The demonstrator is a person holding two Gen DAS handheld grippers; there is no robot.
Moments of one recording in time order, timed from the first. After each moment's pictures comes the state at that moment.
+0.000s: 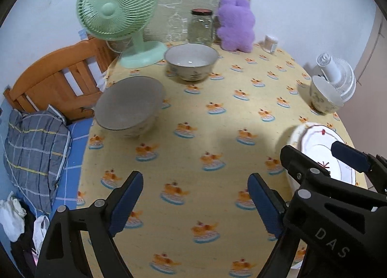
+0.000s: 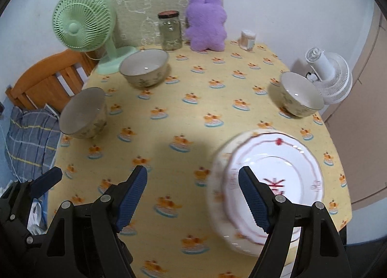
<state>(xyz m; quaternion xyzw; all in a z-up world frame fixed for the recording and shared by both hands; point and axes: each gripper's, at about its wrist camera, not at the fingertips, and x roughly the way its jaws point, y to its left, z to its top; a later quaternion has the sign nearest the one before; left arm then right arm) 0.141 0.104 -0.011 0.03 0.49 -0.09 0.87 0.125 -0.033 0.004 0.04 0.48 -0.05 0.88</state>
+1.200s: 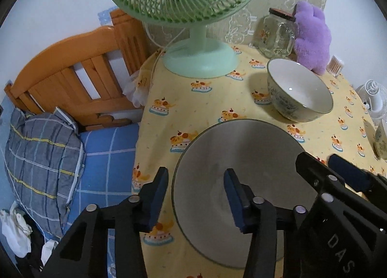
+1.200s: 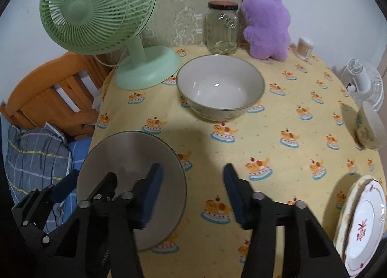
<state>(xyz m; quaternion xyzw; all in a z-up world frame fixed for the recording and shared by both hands) 0.306 0.216 -0.071 0.03 0.50 -0.04 0.87 0.294 0.099 -0.052 0.06 0.49 -0.04 0.87</state>
